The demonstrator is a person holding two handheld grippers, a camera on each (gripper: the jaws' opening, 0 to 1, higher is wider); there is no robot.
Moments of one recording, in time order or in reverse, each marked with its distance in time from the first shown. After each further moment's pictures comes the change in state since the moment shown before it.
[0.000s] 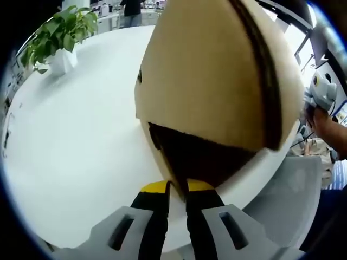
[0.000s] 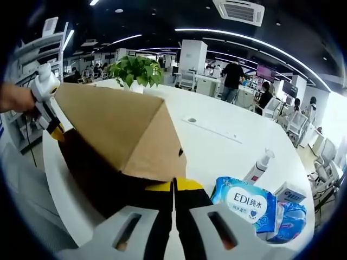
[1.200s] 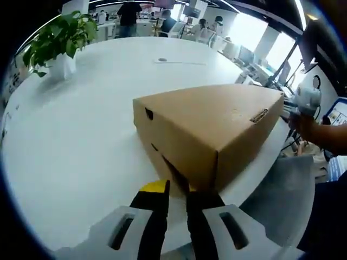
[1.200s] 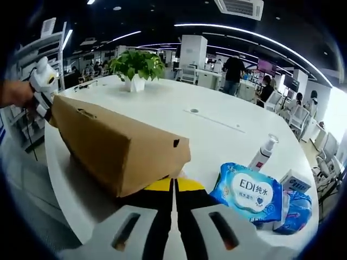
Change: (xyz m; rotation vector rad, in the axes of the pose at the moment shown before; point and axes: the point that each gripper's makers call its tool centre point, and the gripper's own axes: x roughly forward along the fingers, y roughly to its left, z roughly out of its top) left arm -0.018 0.001 0.001 0.018 -0.083 -0.067; right arm -0.007 0.007 -0.024 0.022 0.053 0.023
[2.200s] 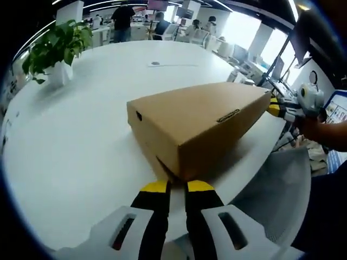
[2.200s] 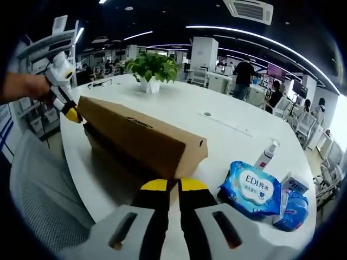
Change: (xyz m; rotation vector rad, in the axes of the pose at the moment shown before) left arm -0.018 -0.018 -0.009 0.056 0.002 -0.013; right arm -0.040 0.040 -0.002 -0.068 0.004 0.083
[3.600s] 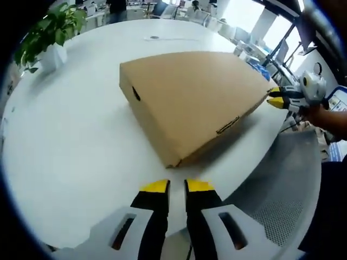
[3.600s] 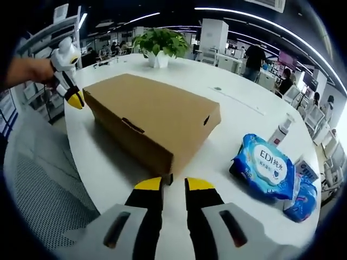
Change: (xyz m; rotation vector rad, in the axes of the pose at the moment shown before) left arm 0.012 0.016 -0.042 -0.002 0.139 0.012; right arm -0.001 0.002 -0.049 0.000 0.141 0.056
